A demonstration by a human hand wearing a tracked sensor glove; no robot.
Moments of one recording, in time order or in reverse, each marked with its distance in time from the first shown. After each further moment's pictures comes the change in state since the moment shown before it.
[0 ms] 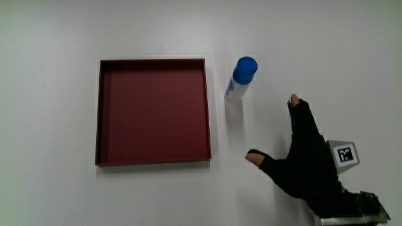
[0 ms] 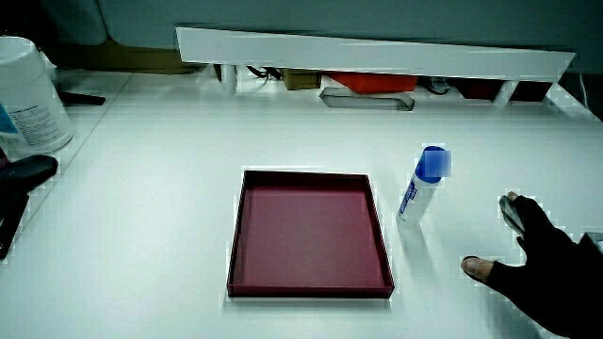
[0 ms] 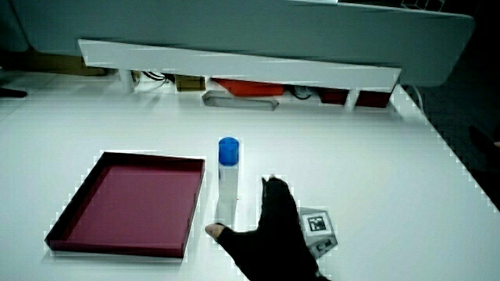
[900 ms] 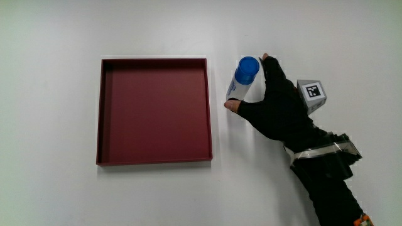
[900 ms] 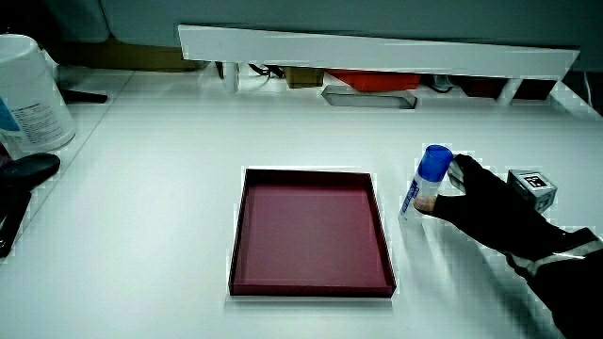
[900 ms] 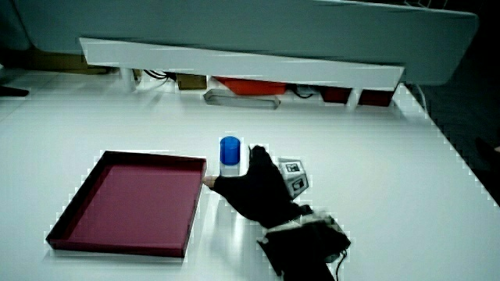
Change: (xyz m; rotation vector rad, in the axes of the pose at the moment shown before) arm 0.008 0.114 -0.016 -0.091 0.183 -0.170
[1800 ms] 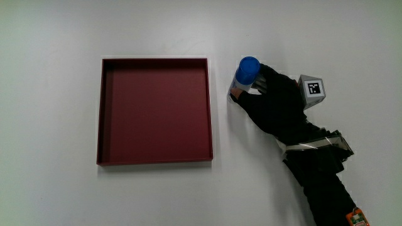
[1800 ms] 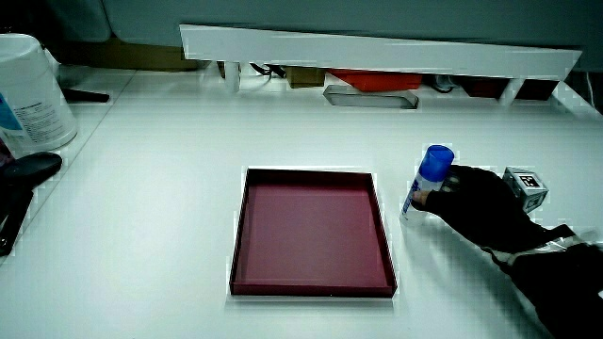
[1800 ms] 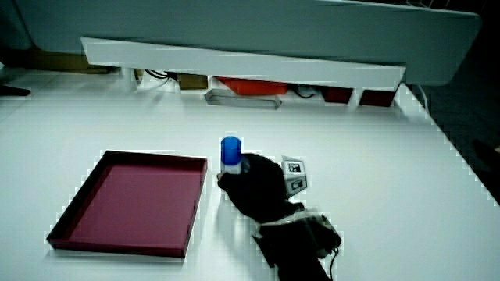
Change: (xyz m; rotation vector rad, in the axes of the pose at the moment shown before) arm 0.011 0.008 0.004 0.144 0.074 0.111
